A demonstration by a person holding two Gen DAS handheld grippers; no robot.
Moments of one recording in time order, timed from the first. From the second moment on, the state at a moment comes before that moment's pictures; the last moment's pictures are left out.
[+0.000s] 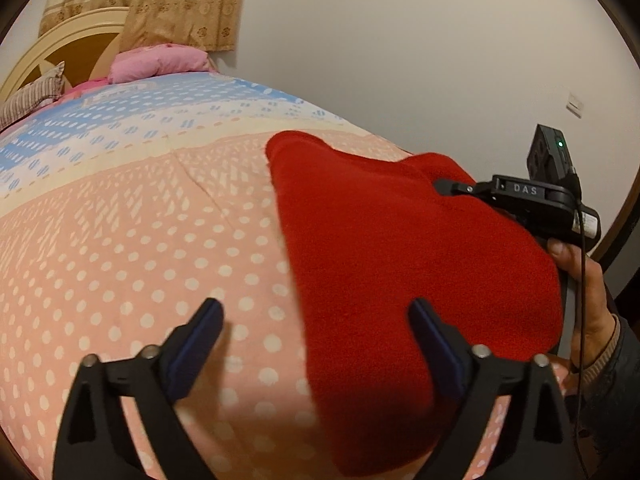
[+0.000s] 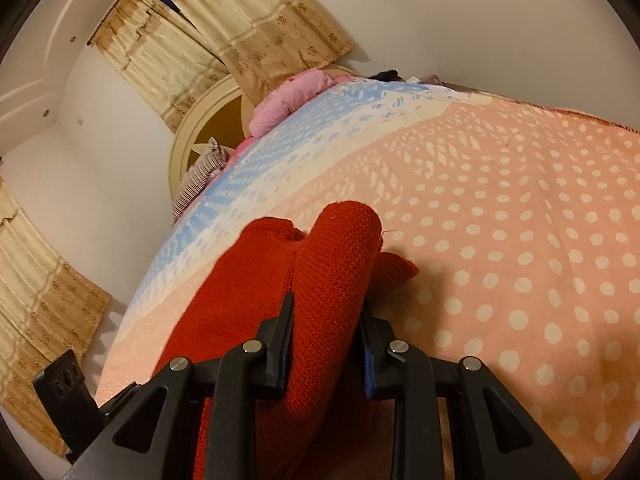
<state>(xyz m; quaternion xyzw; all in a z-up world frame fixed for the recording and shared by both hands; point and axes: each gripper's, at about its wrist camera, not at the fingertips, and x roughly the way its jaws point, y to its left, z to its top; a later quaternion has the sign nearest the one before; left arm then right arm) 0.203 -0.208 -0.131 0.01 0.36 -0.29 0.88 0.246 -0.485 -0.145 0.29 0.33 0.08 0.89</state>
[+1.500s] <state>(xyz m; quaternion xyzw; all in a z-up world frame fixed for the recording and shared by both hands) 0.163 -0.170 -0.097 -0.03 0.33 -0.27 0.90 0.109 -0.377 -0.081 0.10 0.29 0.01 0.95</state>
